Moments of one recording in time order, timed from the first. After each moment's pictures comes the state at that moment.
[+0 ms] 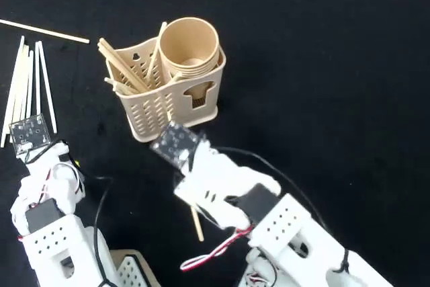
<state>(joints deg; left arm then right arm) -35.4 -76.0 82.2 52.8 -9.4 -45.4 -55.8 65.5 50.3 7.1</state>
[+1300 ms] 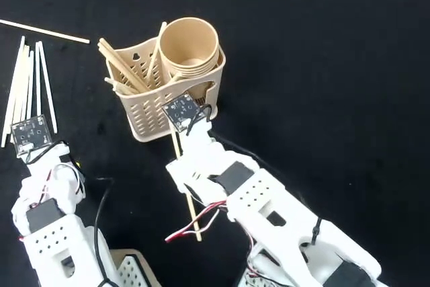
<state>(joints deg) -35.8 -76.0 82.8 52.8 -9.7 -42.2 -36.0 62.1 39.3 -8.9</state>
